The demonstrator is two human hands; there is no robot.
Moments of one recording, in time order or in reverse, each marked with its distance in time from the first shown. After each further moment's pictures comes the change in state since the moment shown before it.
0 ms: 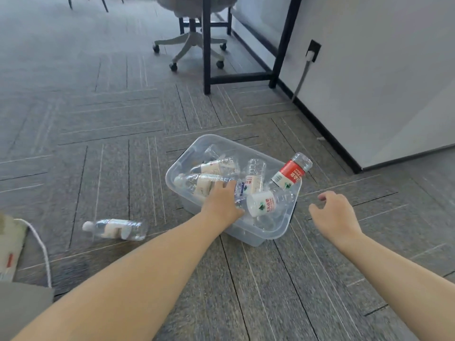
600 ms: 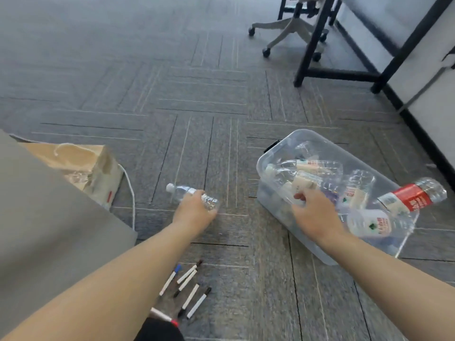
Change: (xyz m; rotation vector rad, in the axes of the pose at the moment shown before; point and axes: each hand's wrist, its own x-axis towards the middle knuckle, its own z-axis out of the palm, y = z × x) left_hand -0.086 -0.238 -0.041 -0.232 0.141 -0.586; right_hand -0.045 -0.173 0.144 -0.013 -0.254 -0.484
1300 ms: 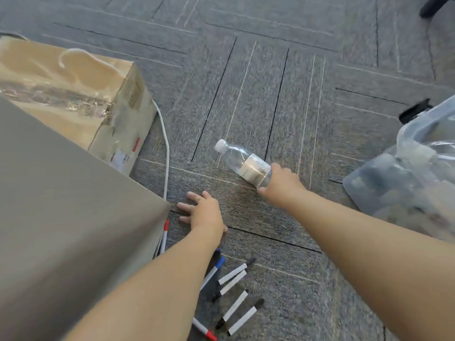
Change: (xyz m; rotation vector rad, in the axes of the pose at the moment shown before) left_hand 0.131 -0.171 0.096 0.191 -0.263 -0.456; right_hand 0.120 -0.103 0.283 -0.324 -0.462 -0.057
